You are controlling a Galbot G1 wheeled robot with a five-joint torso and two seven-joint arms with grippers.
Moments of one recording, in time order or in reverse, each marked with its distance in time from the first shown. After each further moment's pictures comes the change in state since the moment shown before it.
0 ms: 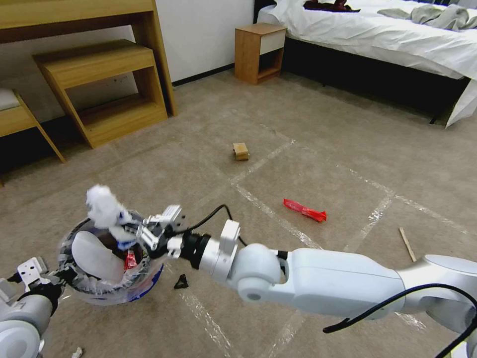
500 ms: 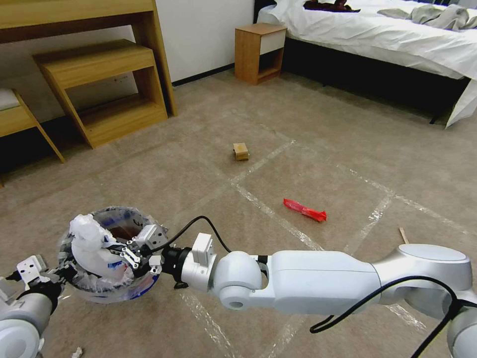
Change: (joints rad) left arm -0.002 -0.003 -0.002 -0.020 -0.008 0.000 0.000; right arm 0.053 0.085 -0.066 -0.098 -0.006 -0.067 0.025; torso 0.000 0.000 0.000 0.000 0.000
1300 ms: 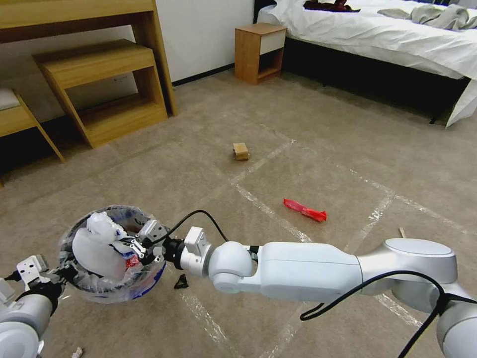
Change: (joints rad) left arm 0.021 -0.004 -0.002 -0.021 -0.001 -0.006 0.004; right arm 0.009 0.039 -0.002 -0.159 -0.058 -0.016 -0.023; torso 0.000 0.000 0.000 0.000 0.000
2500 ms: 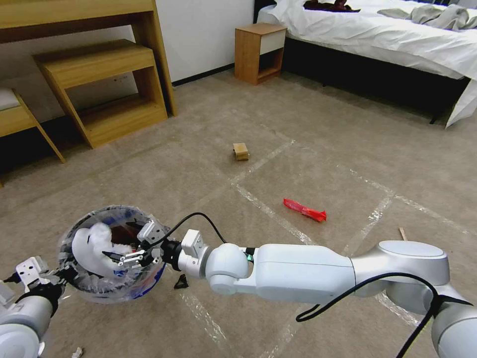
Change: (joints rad) left arm 0.000 -0.017 -0.002 0.001 0.002 -0.006 0.002; right arm -0.019 0.024 -0.006 -0.020 -0.020 0.011 0.001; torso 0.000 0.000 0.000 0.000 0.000
